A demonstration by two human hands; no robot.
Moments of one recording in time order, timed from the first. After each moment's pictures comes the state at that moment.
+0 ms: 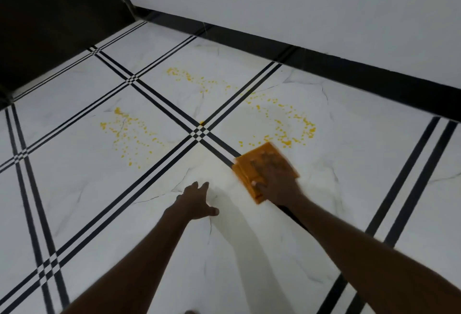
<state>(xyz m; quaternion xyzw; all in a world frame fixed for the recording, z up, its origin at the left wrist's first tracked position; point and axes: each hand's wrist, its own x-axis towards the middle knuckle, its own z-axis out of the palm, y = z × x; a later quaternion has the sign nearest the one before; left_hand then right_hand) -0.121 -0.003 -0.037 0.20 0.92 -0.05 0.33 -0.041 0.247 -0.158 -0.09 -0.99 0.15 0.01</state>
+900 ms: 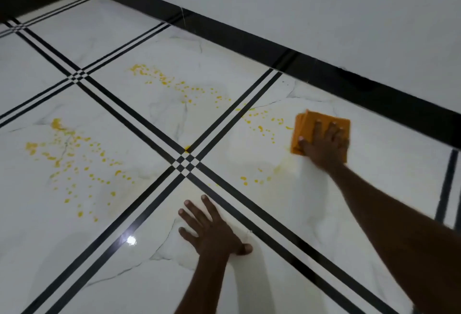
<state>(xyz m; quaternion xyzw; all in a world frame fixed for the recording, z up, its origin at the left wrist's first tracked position) -0.187 0.074 -0.107 0.06 0.92 0.04 0.38 -0.191 0.402 -0.130 -0.42 -0.89 0.15 -0.05</state>
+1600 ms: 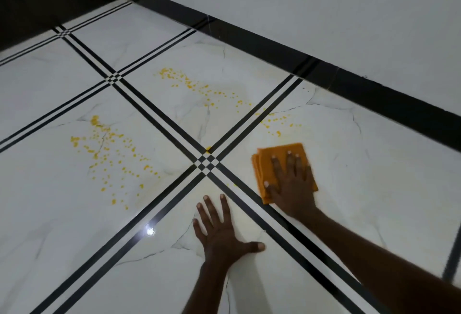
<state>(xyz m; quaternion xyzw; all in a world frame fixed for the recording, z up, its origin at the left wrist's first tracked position) -0.178 0.036 -0.098 0.13 0.93 0.11 0.32 -0.168 0.267 -0.141 -0.22 -0.97 0.09 -0.03</state>
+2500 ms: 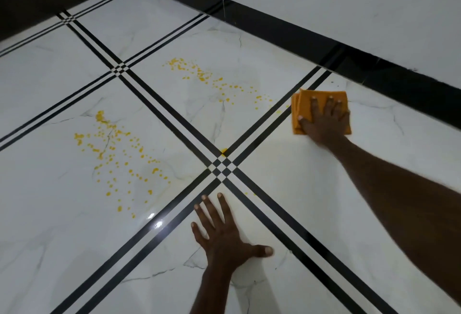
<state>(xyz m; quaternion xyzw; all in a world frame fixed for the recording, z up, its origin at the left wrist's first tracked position) -0.228 0.025 -0.111 0.08 0.92 0.12 0.35 -0.331 0.379 -0.126 -0.30 -0.94 0.13 -0.06</state>
